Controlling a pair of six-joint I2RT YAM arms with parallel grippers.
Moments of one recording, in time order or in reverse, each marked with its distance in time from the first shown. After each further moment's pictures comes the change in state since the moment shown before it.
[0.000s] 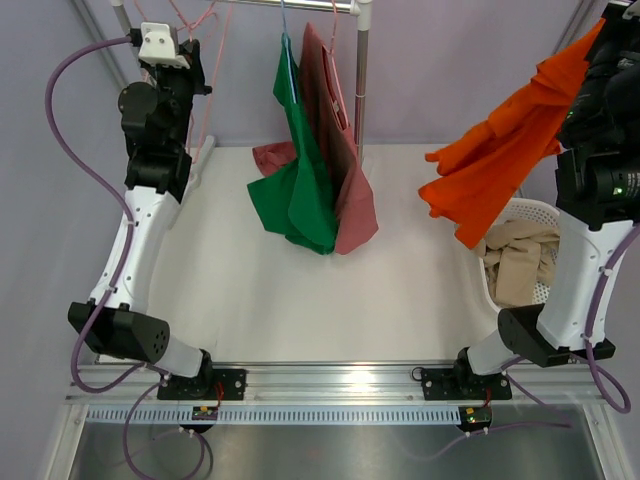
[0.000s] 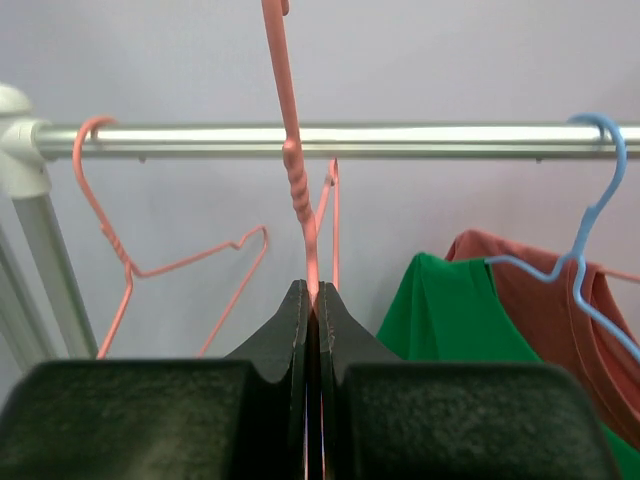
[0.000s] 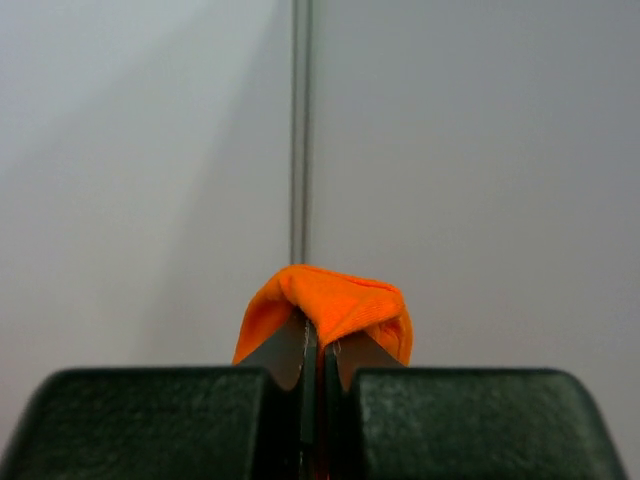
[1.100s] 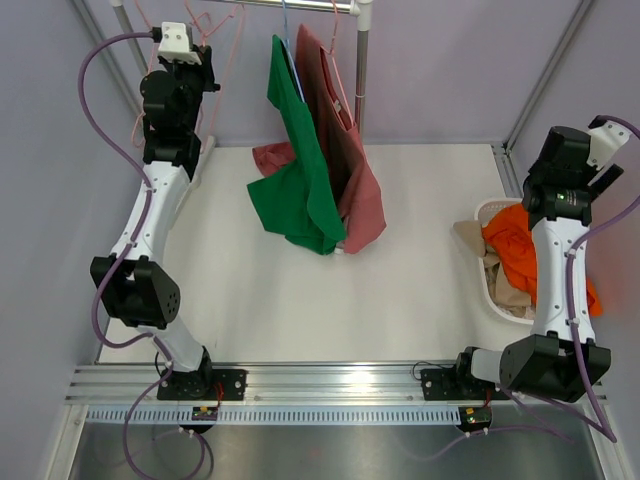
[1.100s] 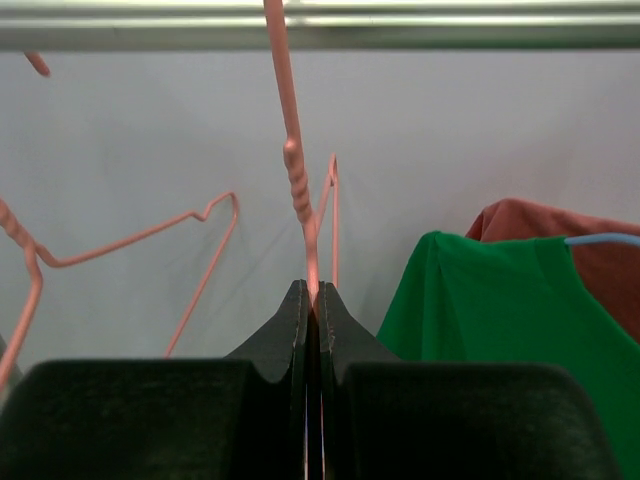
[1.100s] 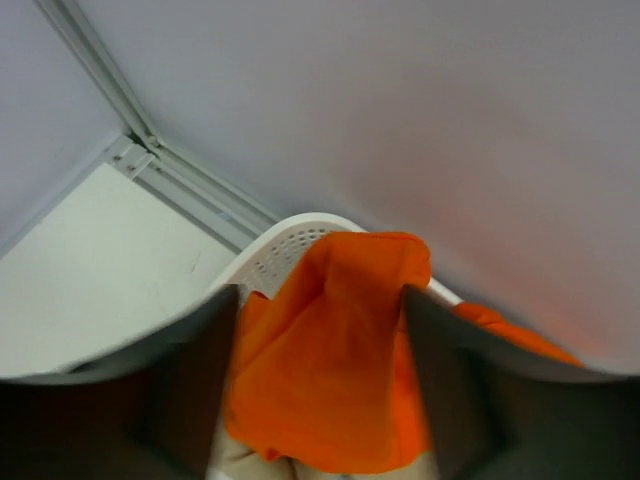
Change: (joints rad) left arm 0.064 0.249 0.115 0.080 0.082 -0.045; right arm -0.367 -0.283 -1.146 -0.043 0.079 0.627
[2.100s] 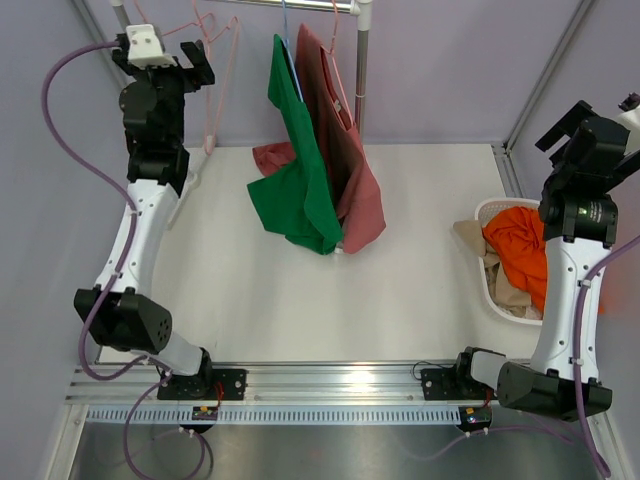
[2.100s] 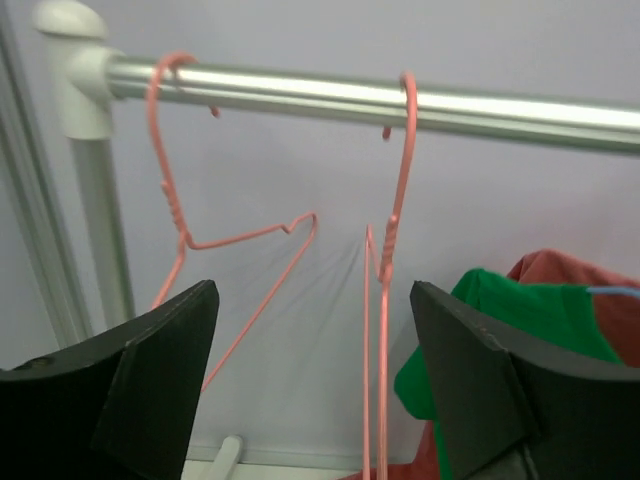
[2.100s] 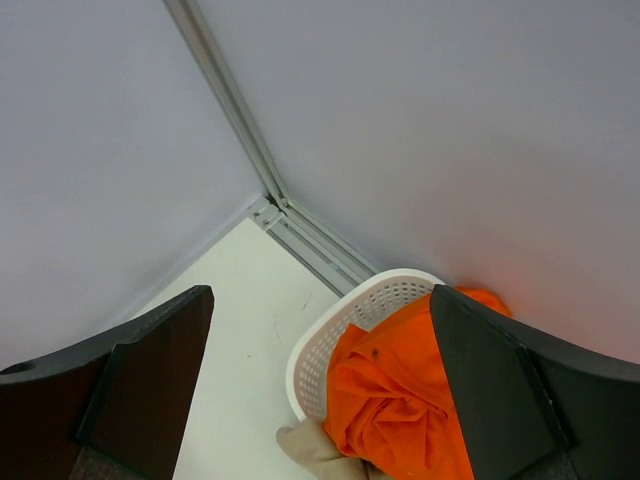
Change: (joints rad) left arm 0.000 -0.147 -0.103 0.005 -0.181 -0.010; right arm 0.000 -0.083 0.161 -0.026 -0.190 0.038
